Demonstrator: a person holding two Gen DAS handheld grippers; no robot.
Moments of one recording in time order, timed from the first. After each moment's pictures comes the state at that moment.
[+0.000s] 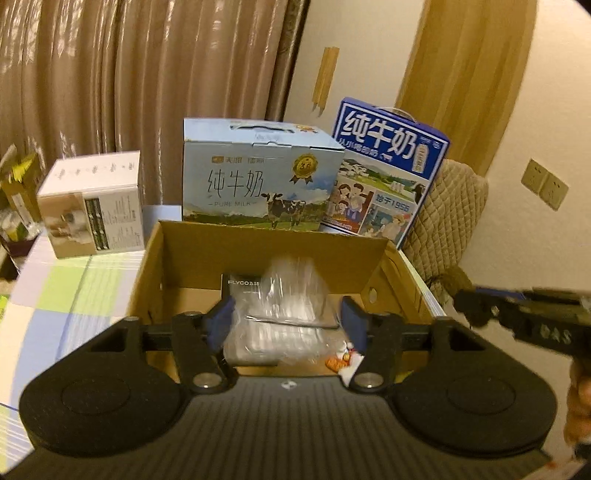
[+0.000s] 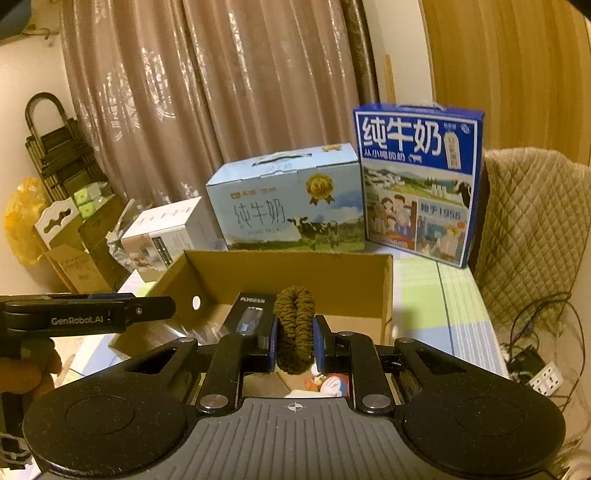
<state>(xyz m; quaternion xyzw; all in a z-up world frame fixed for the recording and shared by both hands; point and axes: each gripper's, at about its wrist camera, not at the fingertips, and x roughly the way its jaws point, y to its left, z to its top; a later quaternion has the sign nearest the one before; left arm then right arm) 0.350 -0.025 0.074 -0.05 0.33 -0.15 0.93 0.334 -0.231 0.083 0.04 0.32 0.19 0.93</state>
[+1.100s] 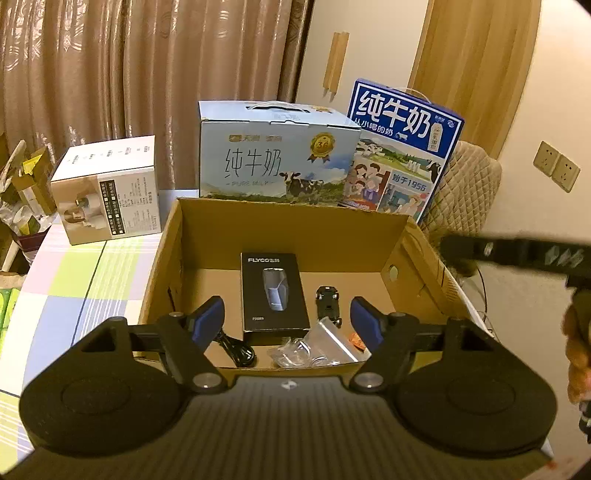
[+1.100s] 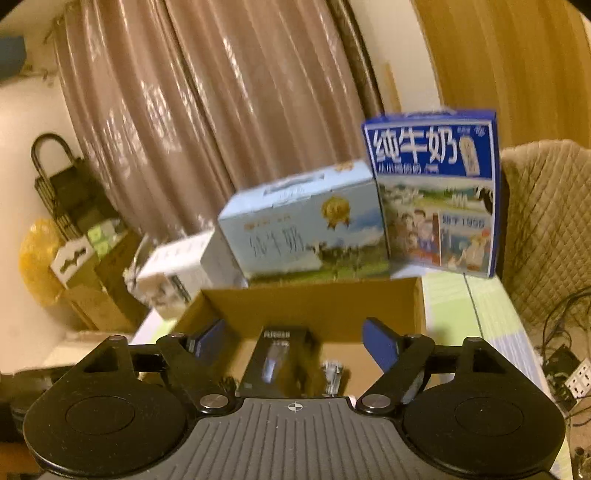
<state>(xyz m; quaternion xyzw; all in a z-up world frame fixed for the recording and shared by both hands) 0.338 -0.014 0.059 -0.03 0.35 -0.13 0.93 0.356 -0.222 0.085 0.10 0.29 0.21 0.93</state>
